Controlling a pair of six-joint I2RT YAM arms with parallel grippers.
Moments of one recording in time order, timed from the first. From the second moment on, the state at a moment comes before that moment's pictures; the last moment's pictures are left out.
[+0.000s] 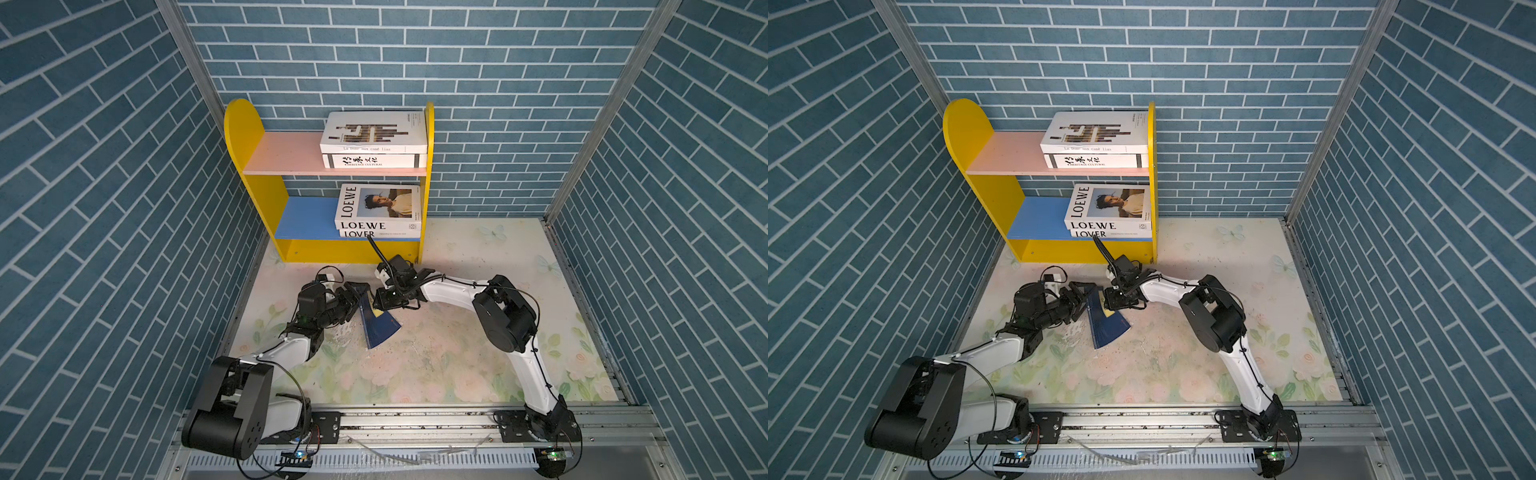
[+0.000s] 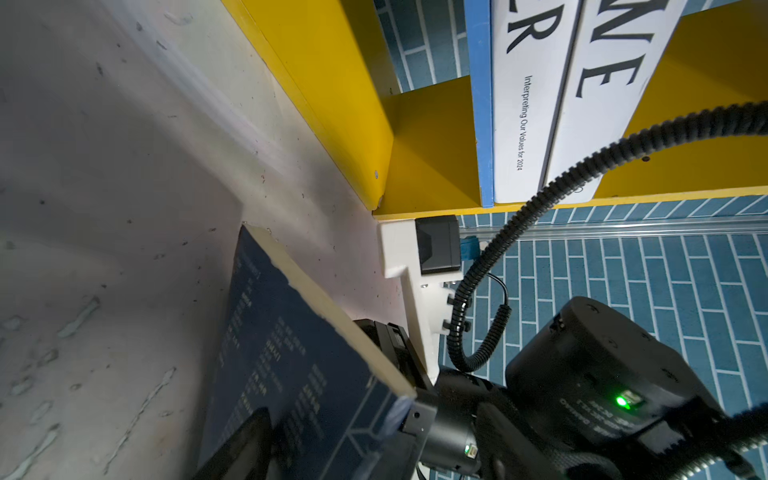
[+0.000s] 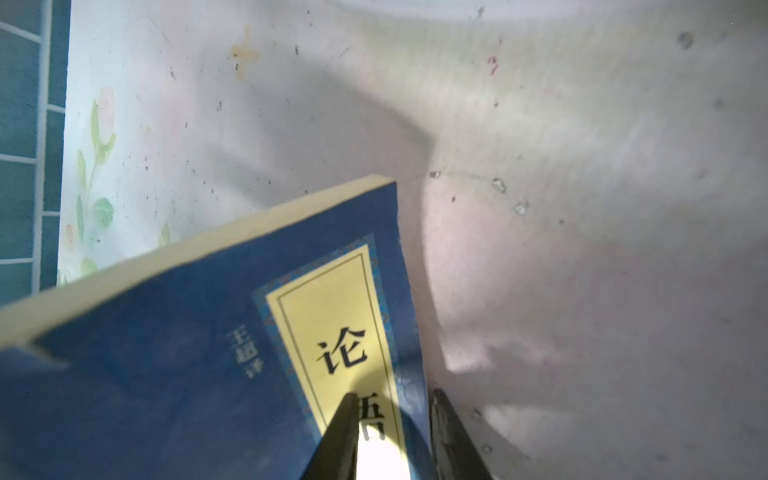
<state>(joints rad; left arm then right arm) -0.20 1.28 0.39 0.45 0.51 -1.16 0.89 2.23 1.61 -0.37 -0.33 0.50</state>
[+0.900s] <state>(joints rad) -0.21 1.13 0.54 -0.08 0.45 -0.95 0.87 2.05 1.53 -0.37 -0.24 0.61</state>
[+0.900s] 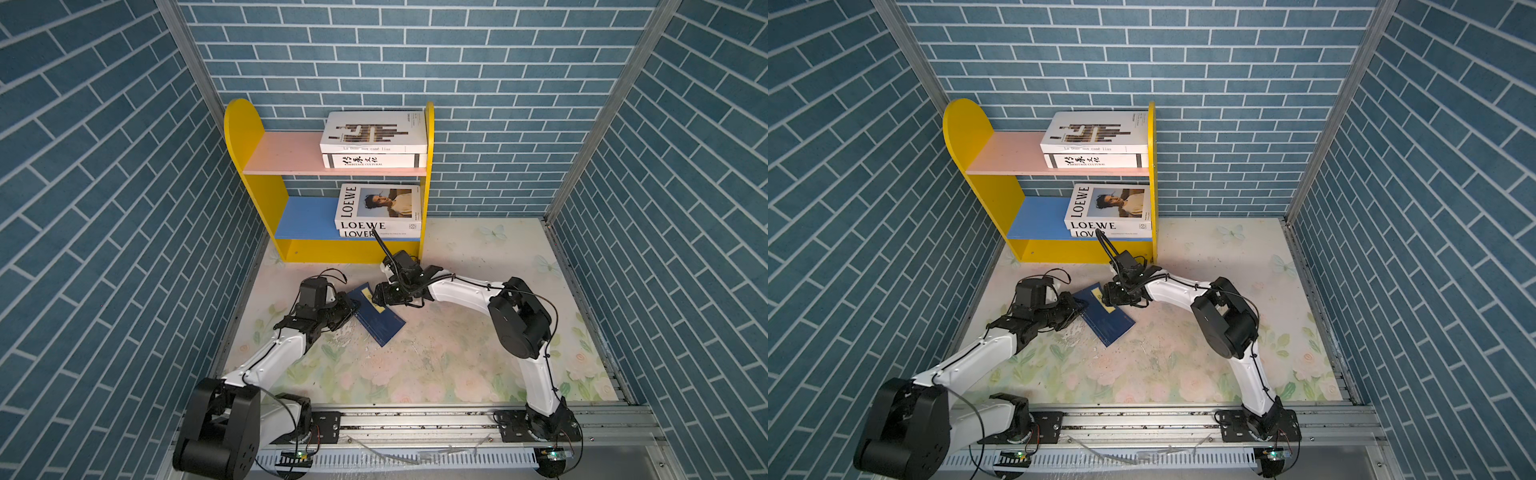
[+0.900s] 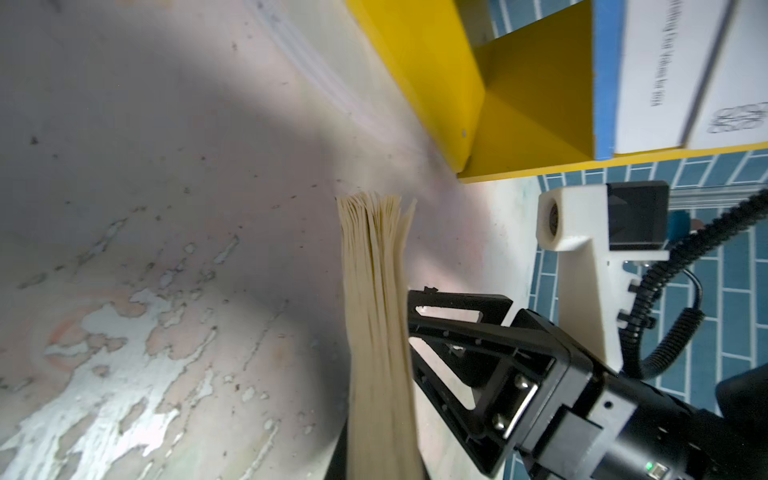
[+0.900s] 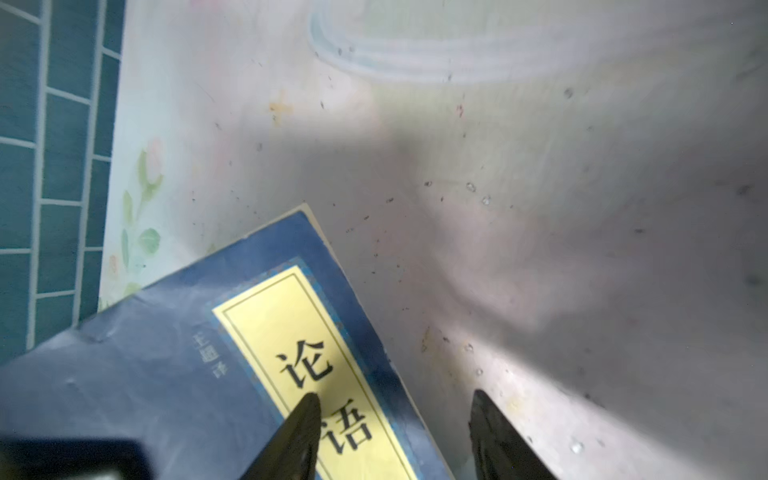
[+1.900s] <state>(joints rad) -0.11 1.18 0.92 0.14 0.38 -1.27 0.72 1.42 1.10 0.10 0.02 1.05</state>
